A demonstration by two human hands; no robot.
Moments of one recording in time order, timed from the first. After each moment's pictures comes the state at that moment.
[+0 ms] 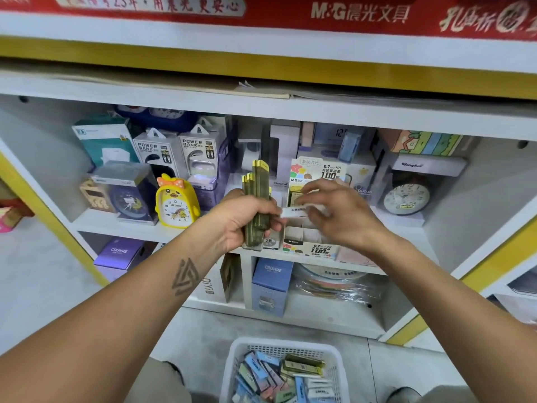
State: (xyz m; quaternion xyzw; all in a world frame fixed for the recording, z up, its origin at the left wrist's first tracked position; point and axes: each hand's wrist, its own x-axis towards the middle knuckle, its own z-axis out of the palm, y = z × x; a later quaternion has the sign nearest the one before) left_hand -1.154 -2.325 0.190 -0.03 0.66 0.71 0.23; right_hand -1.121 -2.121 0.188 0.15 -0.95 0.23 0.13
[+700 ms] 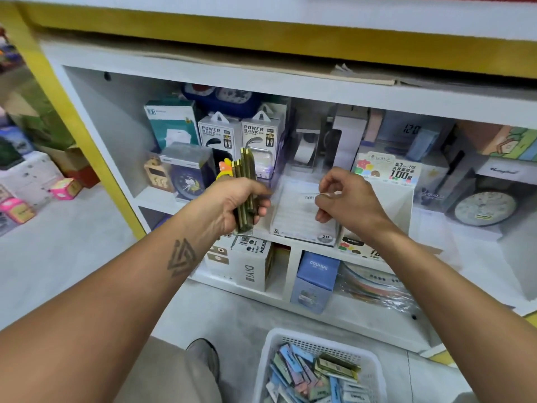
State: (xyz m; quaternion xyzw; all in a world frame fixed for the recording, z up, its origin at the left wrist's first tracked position) left_hand -1.173 -2.430 0.187 -0.14 0.67 0.71 0.17; right_hand -1.160 -2.215 0.173 0.03 -0.86 0.50 0.07
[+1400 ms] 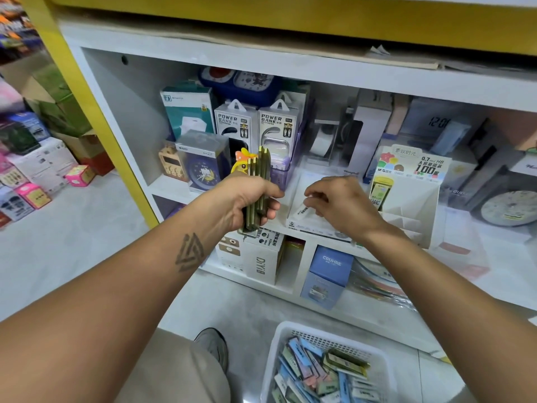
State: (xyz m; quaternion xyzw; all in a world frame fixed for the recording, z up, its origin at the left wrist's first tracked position) left_hand -1.169 -2.443 0.180 -0.15 0.71 0.66 0.19; right_hand -1.181 -2.239 0.146 0.22 -0.93 0.26 0.11
